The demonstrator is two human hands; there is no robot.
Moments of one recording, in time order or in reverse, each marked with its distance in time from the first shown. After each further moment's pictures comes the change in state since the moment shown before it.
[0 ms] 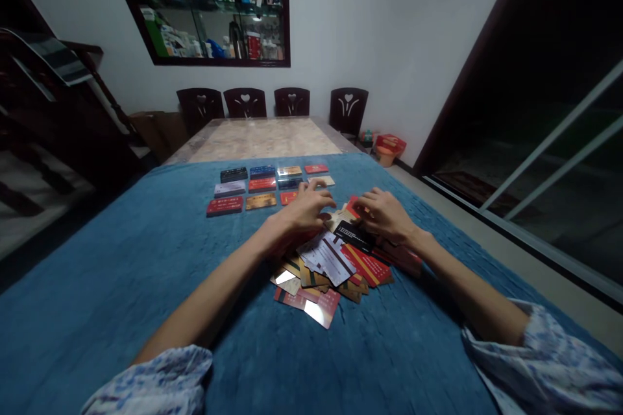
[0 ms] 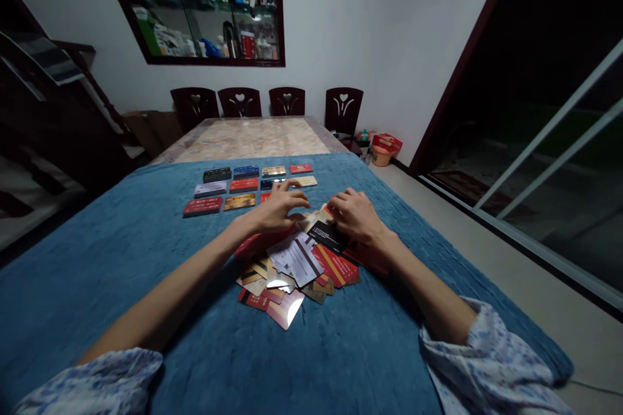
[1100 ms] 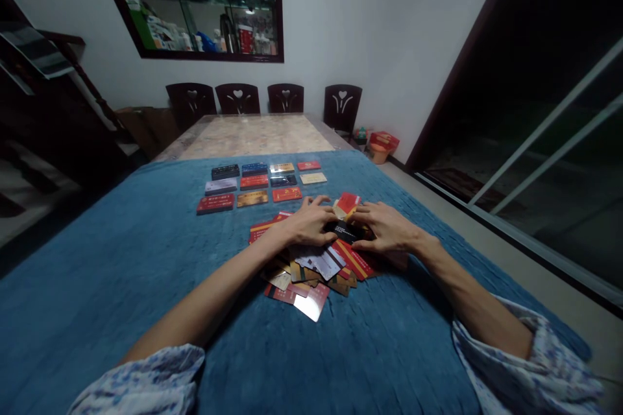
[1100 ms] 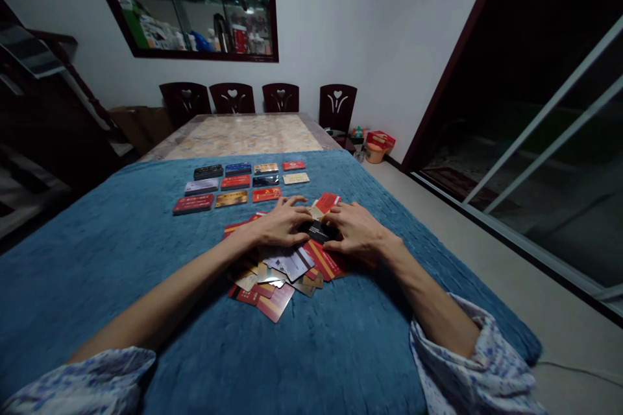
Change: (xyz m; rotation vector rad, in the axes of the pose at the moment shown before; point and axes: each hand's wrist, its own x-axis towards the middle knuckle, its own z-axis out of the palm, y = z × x) left_hand 0.003 0.016 0.036 -0.042 -0.096 0.108; right_hand -0.030 -0.006 -0.022 0.151 -0.251 -0.140
